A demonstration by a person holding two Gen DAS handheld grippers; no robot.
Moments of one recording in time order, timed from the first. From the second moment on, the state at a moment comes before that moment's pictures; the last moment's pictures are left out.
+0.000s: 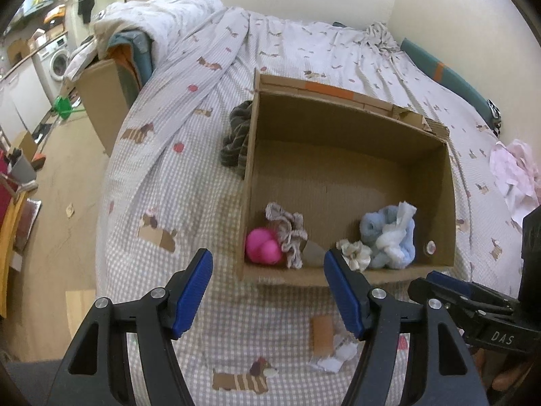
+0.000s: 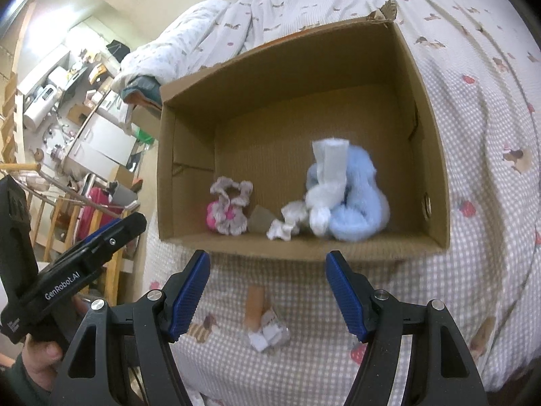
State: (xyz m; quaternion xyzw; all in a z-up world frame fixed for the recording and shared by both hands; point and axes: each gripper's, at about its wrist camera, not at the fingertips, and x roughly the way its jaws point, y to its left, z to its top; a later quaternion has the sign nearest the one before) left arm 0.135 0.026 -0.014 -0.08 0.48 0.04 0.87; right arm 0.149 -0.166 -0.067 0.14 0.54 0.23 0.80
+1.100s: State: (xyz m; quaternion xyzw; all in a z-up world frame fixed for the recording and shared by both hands) left arm 0.135 0.008 -0.081 -0.10 0.57 0.03 0.81; right arm 0.110 -0.122 -0.125 0.00 0.64 0.27 0.72
